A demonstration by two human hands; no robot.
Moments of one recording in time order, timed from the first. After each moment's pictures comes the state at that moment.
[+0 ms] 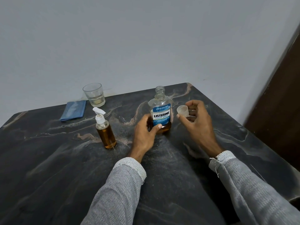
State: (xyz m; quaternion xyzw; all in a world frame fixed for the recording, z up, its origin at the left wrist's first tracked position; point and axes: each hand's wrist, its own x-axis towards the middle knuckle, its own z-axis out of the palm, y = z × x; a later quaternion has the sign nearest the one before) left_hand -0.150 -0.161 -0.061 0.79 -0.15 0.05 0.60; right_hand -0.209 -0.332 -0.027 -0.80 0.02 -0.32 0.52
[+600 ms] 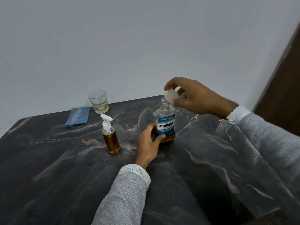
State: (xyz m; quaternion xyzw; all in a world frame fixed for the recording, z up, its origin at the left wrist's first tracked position) left_hand -0.161 -0.155 -0.062 0.80 -0.18 0.04 0.57; right_hand -0.196 -0.328 0.110 -0.94 -0.17 -0.15 0.26
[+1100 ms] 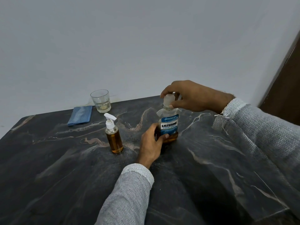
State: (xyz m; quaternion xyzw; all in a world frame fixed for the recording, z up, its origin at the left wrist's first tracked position) left_hand -0.159 -0.155 -0.064 0.81 -0.18 0.04 0.56; right_hand -0.178 -0.313 0.118 -0.97 -0.21 -0.08 0.12
